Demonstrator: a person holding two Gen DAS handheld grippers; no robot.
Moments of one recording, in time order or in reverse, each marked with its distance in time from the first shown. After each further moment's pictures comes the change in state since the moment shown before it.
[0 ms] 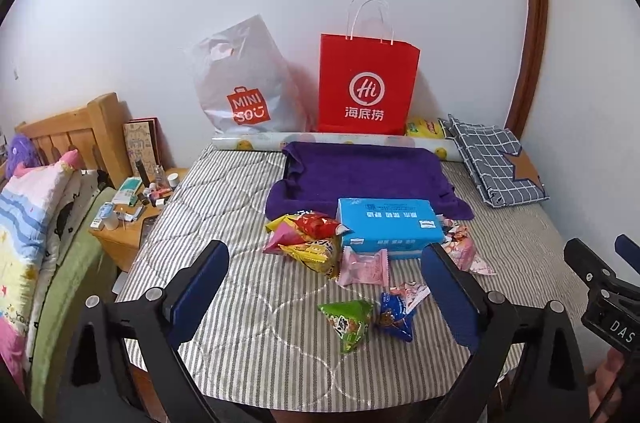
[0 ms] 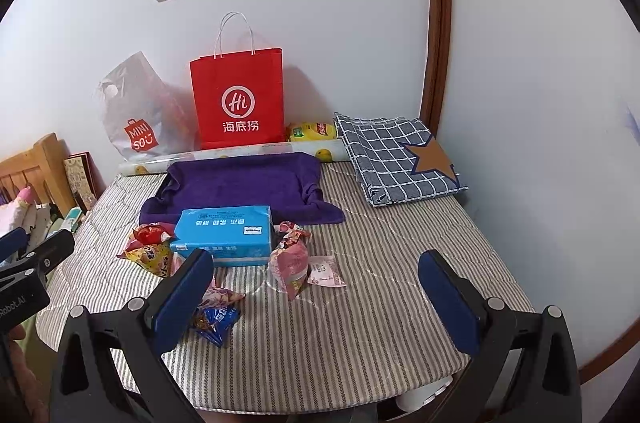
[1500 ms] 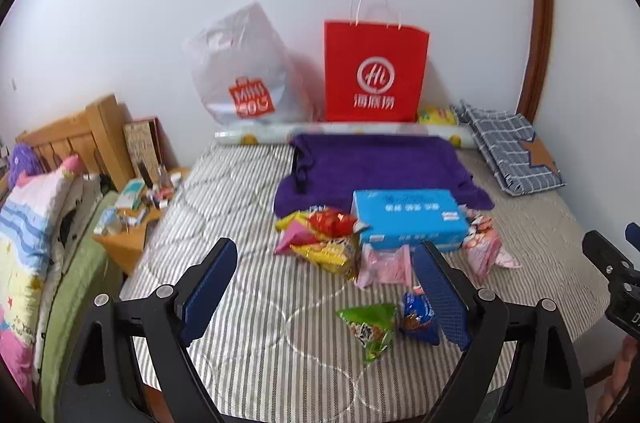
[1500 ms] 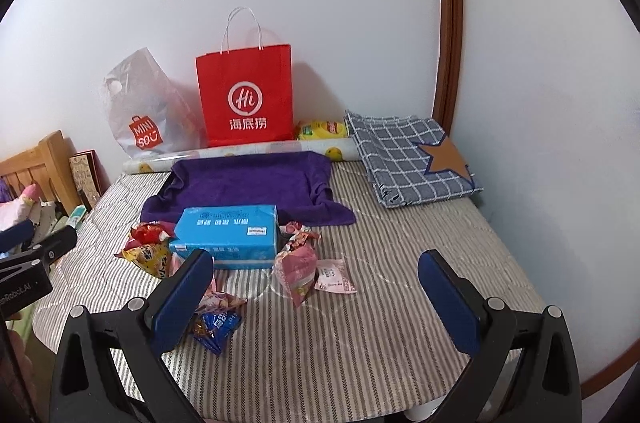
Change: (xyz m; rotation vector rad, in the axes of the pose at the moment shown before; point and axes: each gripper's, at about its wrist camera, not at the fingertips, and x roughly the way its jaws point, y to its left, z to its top) left arm 0.038 0.011 -0.004 0.033 0.036 0.030; right arm 0.034 -0.002 -0.010 -0.006 0.011 0.057
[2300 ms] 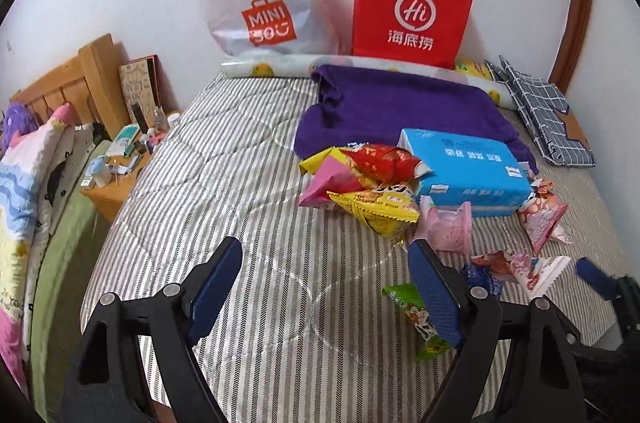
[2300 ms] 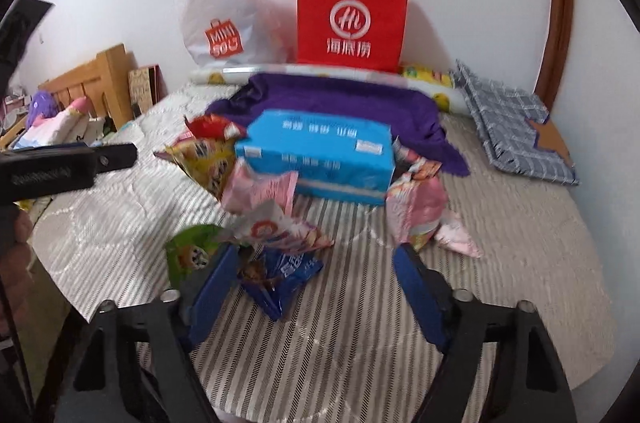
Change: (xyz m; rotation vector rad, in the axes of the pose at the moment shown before) left arm 0.080 0.041 -0.032 -0.053 0.165 0.005; right arm 0.091 0.073 -0.073 -0.209 0.158 0.215
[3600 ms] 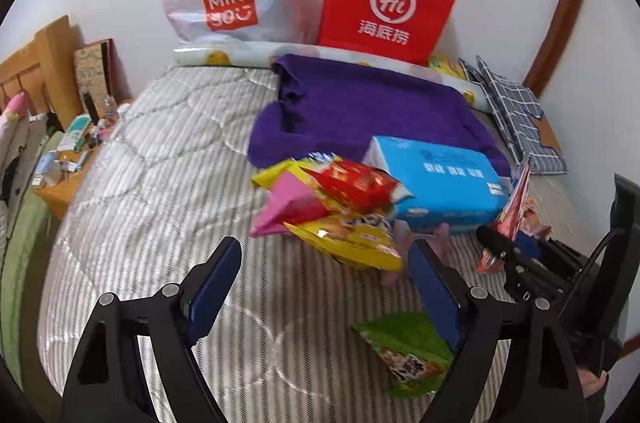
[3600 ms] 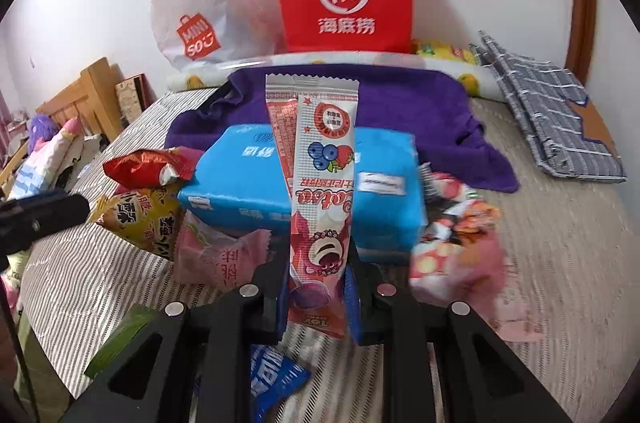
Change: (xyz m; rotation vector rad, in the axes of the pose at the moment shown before) left arm 0.040 -0.002 0.024 -0.015 0.048 -0.180; right arm 0.069 -0.030 0.051 0.081 0.017 0.051
